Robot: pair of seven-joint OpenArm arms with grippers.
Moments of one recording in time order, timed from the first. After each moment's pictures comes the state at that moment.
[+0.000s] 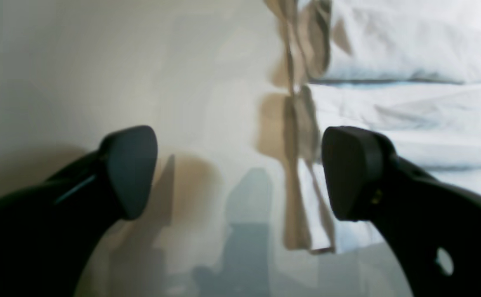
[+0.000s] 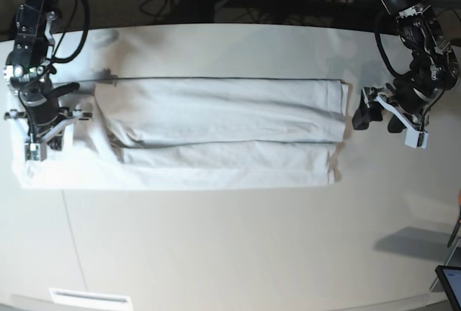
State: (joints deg) left arm 4.6 -19.9 -34.7 85.6 -37.2 -39.8 57.4; right arm -10.7 12.3 16.3 103.5 10.5 9.3 -41.1
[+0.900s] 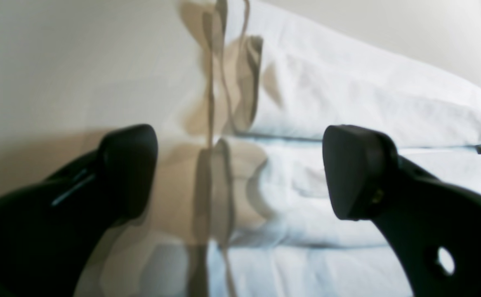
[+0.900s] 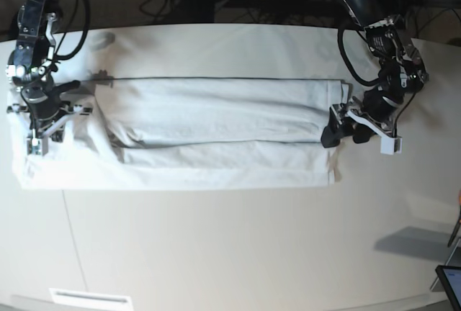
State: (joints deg) left arm -1.3 -10.8 -34.4 76.9 -37.1 -39.8 50.8; right arm -10.8 12.3 16.3 100.1 10.4 9.2 -41.1
